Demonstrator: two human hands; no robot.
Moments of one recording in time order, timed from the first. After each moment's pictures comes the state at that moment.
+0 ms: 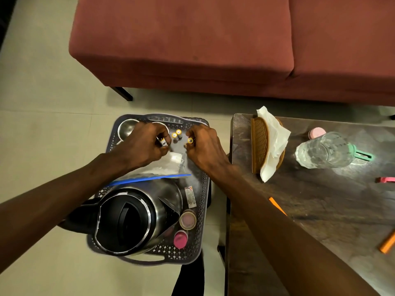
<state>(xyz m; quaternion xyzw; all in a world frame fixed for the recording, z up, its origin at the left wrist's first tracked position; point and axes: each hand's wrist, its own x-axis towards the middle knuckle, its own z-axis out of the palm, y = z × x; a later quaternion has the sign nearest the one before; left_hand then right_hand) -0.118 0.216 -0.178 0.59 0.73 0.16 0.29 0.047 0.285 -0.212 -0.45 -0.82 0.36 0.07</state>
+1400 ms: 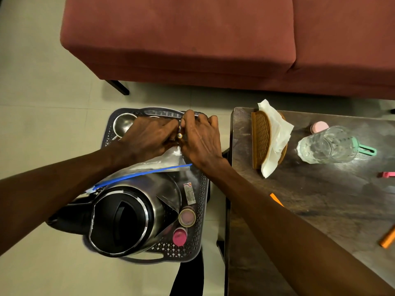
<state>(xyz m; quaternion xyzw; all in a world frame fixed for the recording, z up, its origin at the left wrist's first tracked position) -0.122 0.229 -0.213 0.80 0.59 0.09 -0.01 0.034 0.281 -0.228 -0.41 -0.89 0.14 0.12</state>
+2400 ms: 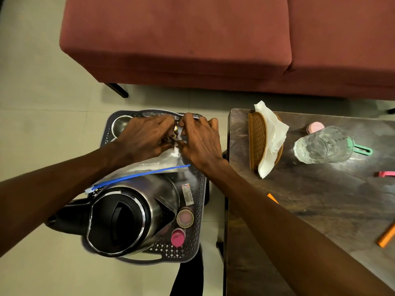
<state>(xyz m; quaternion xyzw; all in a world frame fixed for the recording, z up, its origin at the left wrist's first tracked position) -0.127 0.229 -0.213 0.78 0.61 0.08 0.04 0.041 0.285 -0.228 -0.40 -0.90 0.17 0.09</state>
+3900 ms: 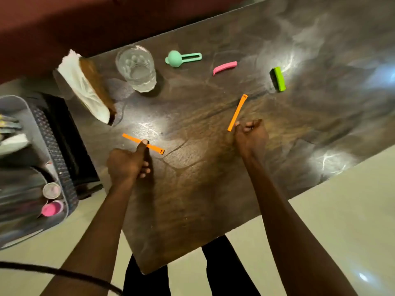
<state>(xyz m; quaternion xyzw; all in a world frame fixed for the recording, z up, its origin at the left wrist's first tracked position) 0.251 0.174 -0.219 0.17 0.83 0.18 0.49 0.538 0.210 -0.227 -0.85 -0.36 0.26 0.28</state>
